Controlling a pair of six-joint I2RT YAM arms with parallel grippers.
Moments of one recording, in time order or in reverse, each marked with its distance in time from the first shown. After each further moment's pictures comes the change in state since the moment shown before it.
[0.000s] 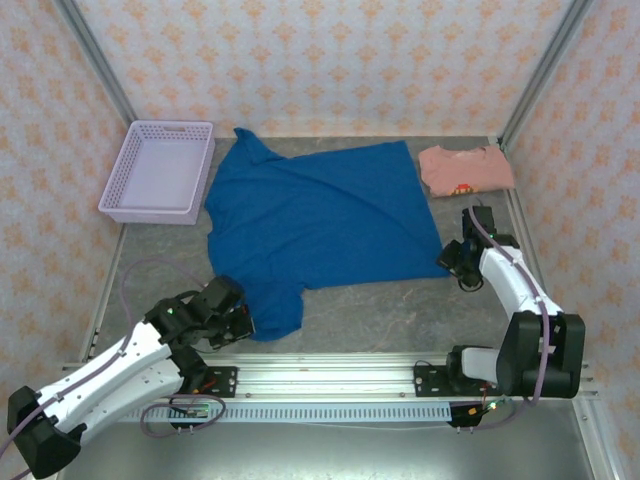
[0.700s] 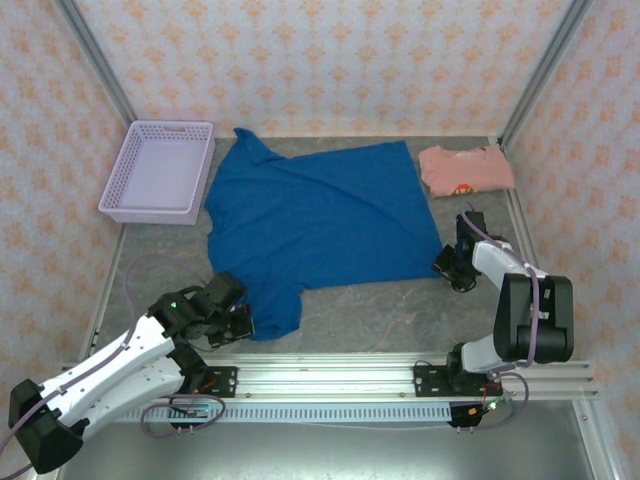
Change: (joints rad) left arm 0.003 0.049 0.039 -0.035 0.014 0.053; right arm -0.014 0.193 -0.048 0.174 -0.065 0.021
